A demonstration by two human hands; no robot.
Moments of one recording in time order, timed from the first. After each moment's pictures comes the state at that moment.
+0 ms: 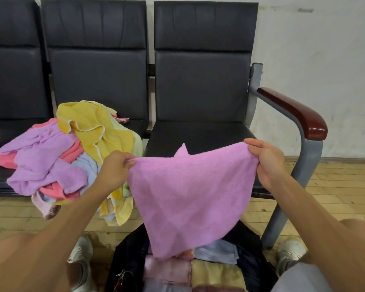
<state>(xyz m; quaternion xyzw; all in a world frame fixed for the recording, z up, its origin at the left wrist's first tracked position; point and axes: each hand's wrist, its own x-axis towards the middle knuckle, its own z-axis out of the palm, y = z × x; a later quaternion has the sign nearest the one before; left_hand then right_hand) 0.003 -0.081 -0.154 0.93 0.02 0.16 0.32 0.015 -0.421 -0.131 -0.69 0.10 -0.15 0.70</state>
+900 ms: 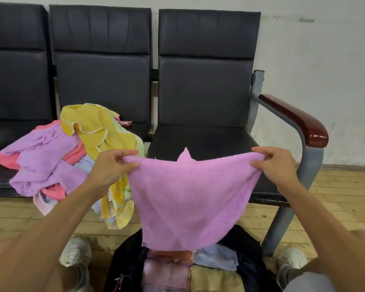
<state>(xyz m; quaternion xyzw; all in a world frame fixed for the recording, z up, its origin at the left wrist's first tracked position) -0.006 -0.067 -0.142 0.82 0.03 0.15 0.56 0.015 -0.444 -0.129 -0.87 0.06 -0.21 0.44</state>
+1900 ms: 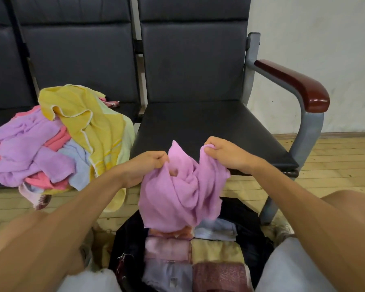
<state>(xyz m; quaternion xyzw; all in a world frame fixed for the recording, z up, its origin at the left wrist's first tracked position) 0.008 -0.141 -0.173 0.81 -0.07 -0.20 0.55 0.025 -0.387 -0.158 -0.91 -0.14 0.08 0.38</state>
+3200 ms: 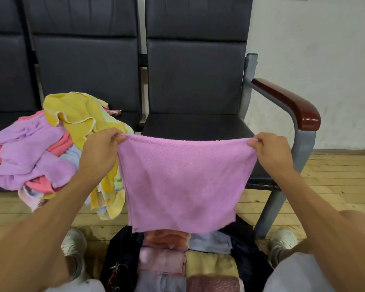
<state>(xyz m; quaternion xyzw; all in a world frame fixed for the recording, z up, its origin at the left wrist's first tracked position) 0.013 -0.080 -0.142 0.90 0.00 0.33 0.28 0.031 -0.461 -0.142 -0.94 0.06 -0.24 0.23</state>
